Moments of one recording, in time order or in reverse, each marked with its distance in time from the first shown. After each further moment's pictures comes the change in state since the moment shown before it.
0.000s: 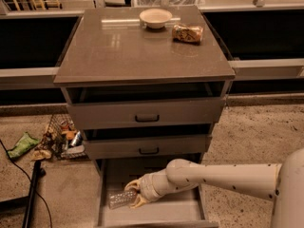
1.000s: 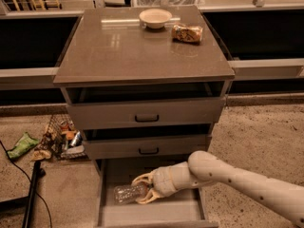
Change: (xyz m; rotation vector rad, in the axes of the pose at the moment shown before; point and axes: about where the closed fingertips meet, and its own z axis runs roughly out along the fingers) arm -0.037 -0.005 -0.075 0.046 -0.180 -0.102
